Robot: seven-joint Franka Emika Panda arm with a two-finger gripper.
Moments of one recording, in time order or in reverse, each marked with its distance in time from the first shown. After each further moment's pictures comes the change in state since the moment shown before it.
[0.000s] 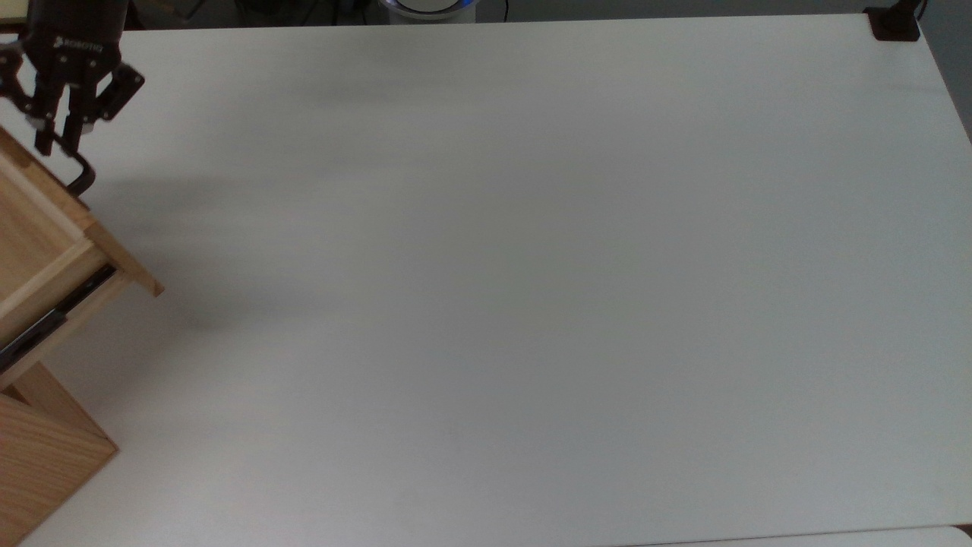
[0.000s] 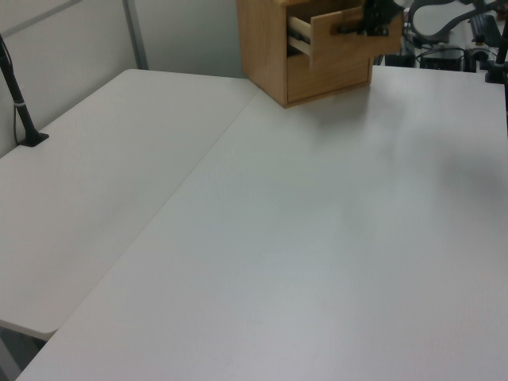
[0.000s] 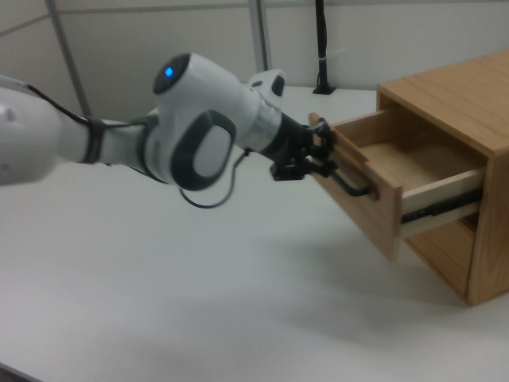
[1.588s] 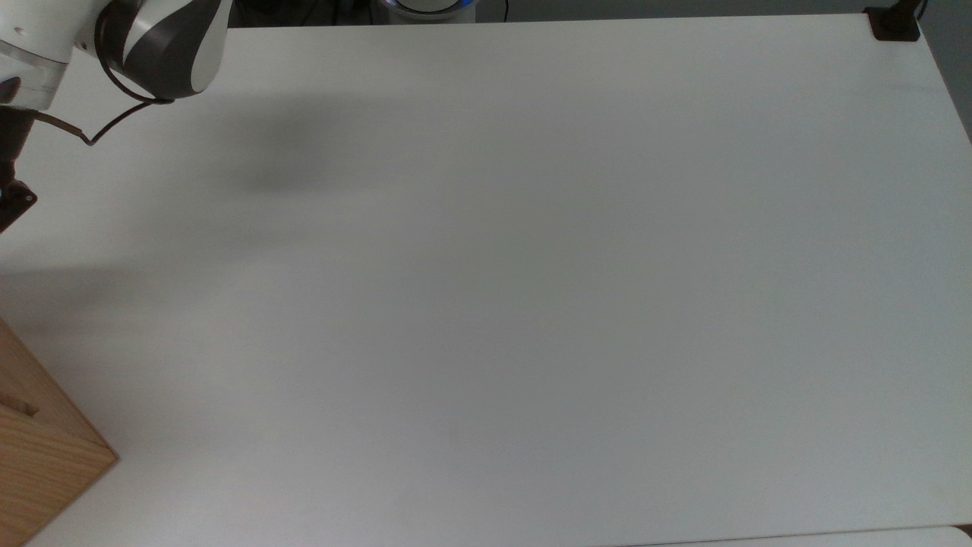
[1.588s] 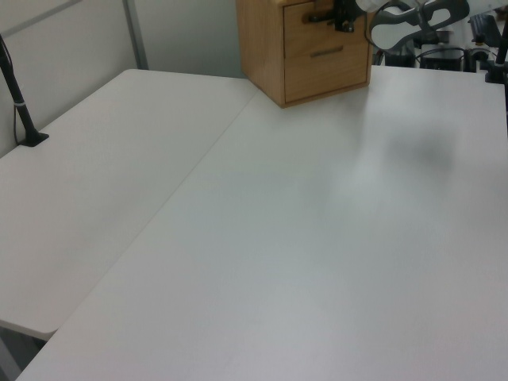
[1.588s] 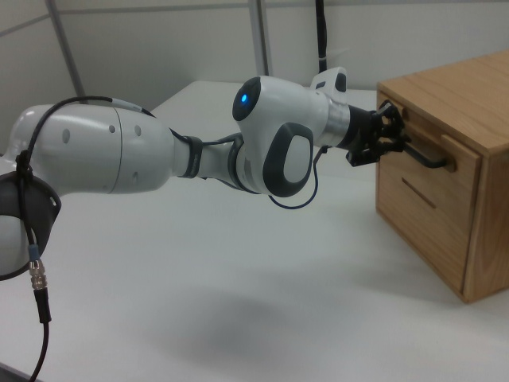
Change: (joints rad) arm -0.066 0.468 -0.022 0.489 -0.008 0.215 0.016
